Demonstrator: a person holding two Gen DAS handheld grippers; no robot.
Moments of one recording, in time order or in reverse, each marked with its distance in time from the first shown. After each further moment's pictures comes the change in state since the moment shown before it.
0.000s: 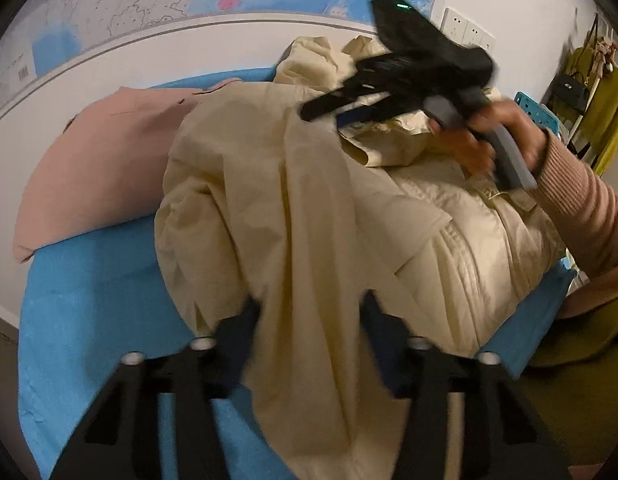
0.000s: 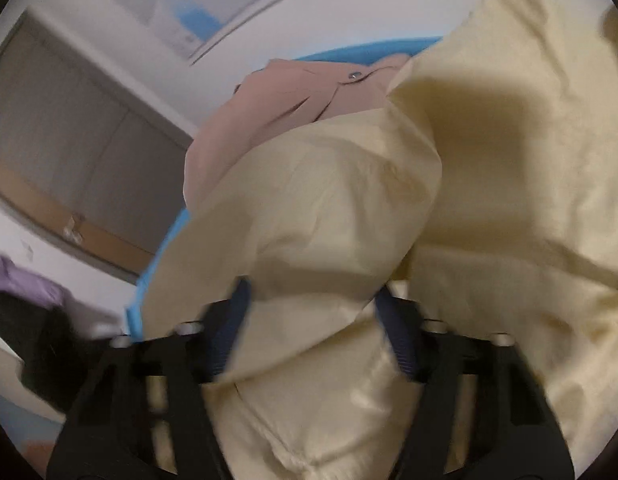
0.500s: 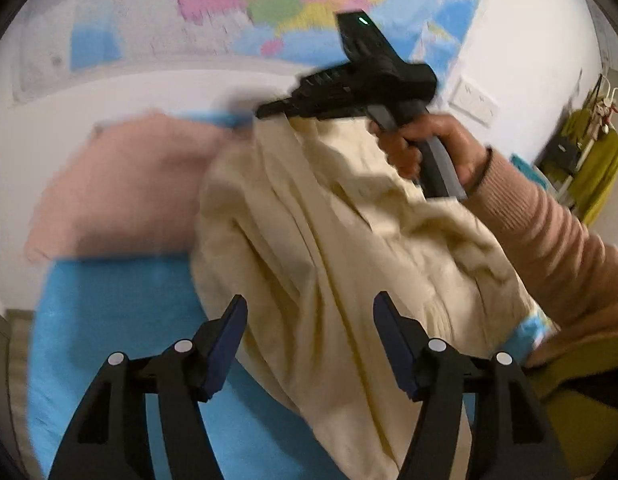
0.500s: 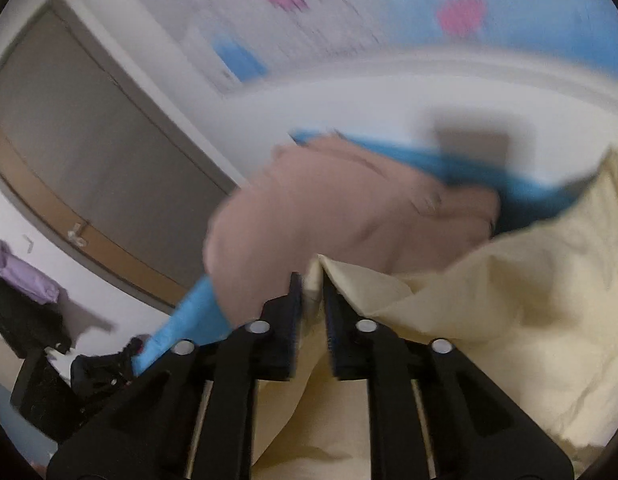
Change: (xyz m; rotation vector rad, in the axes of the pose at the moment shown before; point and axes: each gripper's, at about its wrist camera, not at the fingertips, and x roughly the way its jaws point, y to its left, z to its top) left arm -0.035 0.036 0.014 -0.127 -0.104 -0.097; right arm 0.029 0.051 0.086 -0.127 -0.056 -0.013
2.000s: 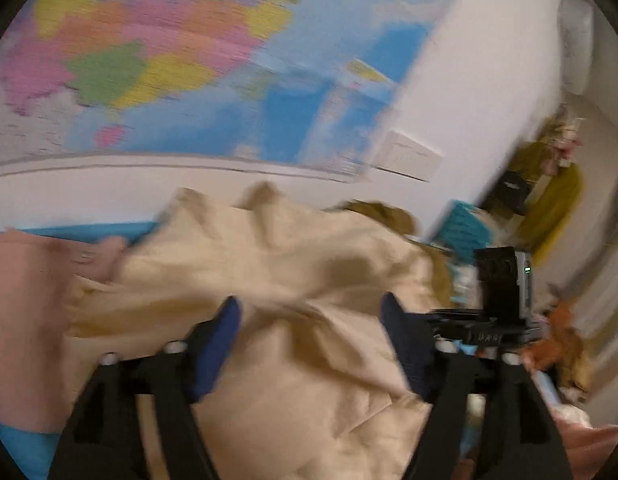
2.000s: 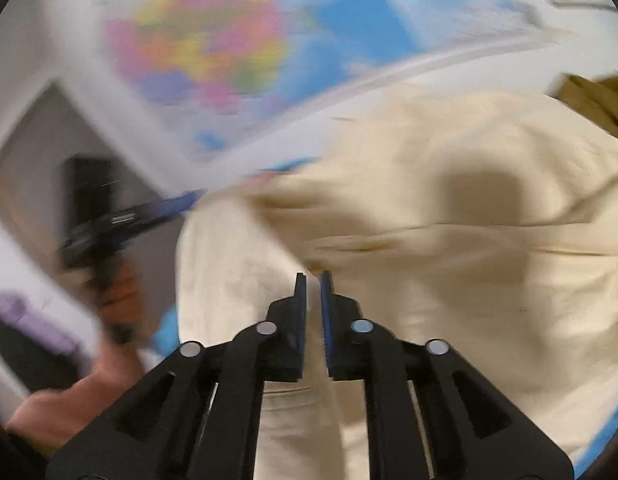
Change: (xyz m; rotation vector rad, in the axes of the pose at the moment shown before) left arm 0.067 -0.101 0.169 0.019 -0.130 -0.171; right arm -0.236 -0.083 -0.193 0.225 -0.294 -0.075
